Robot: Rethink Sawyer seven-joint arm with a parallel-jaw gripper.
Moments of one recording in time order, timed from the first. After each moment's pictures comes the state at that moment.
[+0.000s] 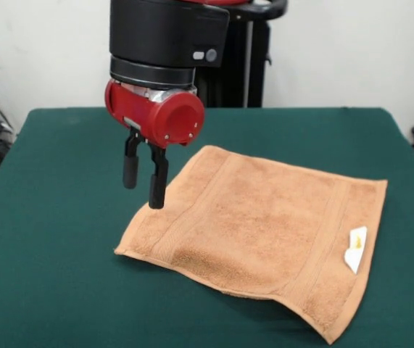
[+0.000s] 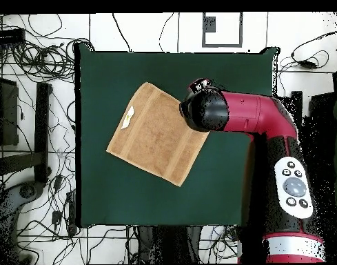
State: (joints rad) arm -0.35 -0.63 0.15 1.34 -0.32 0.58 2.66
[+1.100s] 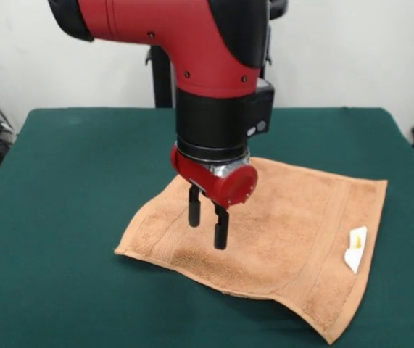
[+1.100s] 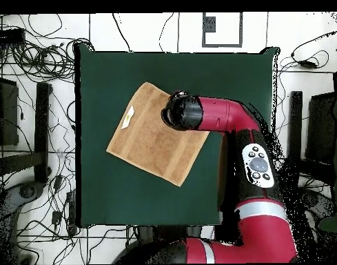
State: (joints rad) arm -0.27 -0.46 0.12 1.33 -0.23 0.58 2.66
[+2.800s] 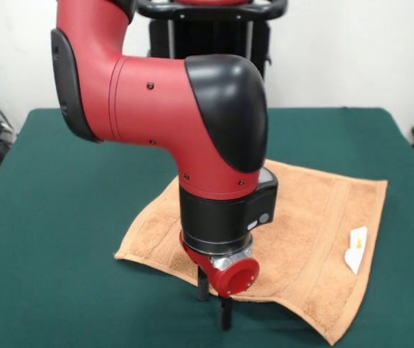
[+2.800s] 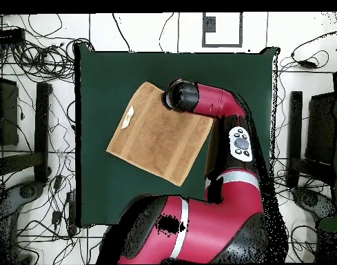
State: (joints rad) arm -0.21 -0.19 0.03 1.03 -0.04 0.58 2.66
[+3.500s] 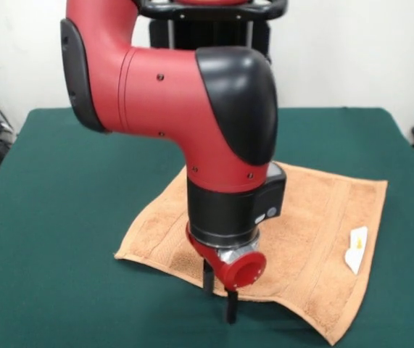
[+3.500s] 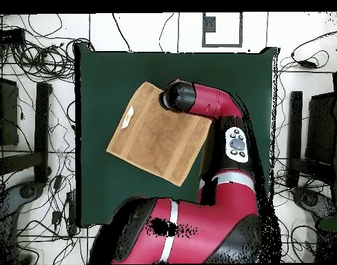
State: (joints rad) arm -0.18 -0.21 -0.01 1.06 0.00 0.58 2.66
